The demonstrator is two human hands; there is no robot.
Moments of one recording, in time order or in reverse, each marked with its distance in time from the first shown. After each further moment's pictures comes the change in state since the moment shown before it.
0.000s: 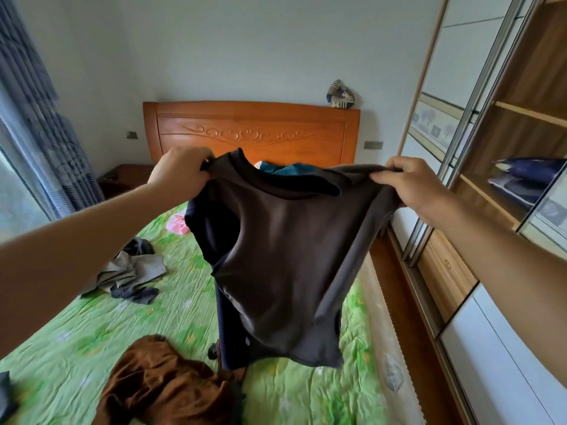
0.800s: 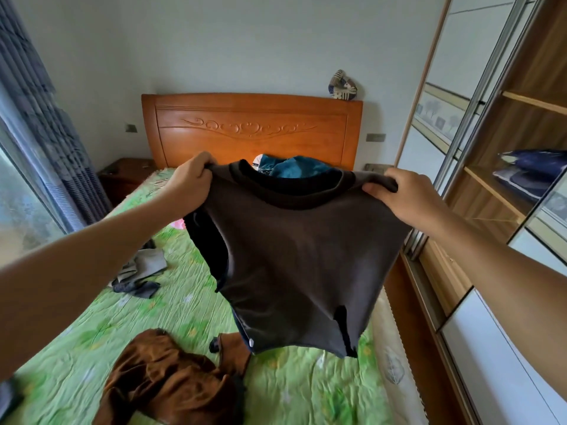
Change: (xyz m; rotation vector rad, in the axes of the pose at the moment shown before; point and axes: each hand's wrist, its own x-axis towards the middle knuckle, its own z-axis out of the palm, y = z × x) left_hand -0.013 0.006 0.035 -0.402 -0.062 -0.200; right_hand -0.010 0.029 0.013 -0.538 0.052 -0.205
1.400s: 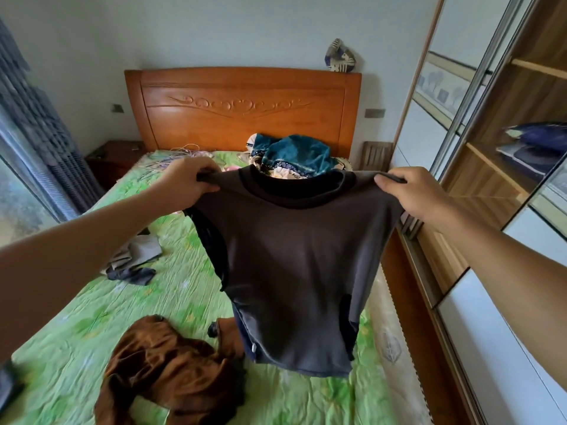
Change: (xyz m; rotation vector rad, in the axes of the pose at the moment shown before) left_hand 0.010 -0.032 0.028 0.101 -0.186 0.142; right_hand 0.004 0.050 0.028 0.289 -0.095 0.161
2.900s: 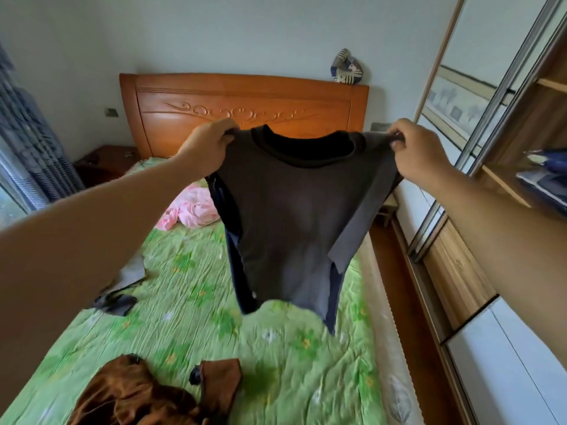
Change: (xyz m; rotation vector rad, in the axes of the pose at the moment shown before) left_hand 0.198 -0.021 0.030 0.065 0.173 0.040; right_hand 0.187 -0.013 0.002 -0.345 0.224 -0.103
